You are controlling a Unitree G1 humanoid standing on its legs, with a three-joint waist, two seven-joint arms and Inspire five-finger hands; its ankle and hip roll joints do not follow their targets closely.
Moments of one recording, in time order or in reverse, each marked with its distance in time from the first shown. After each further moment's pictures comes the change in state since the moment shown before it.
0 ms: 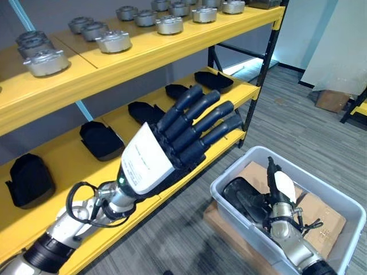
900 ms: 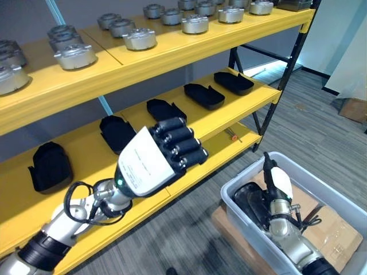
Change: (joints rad) left arm 0.018 0.025 0.007 0.011 0.170 0.042 0.102; right arm -0.003 -0.007 0.004 -0.021 0.000 -0.043 0.003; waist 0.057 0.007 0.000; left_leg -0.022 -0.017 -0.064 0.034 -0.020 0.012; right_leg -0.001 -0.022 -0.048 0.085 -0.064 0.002
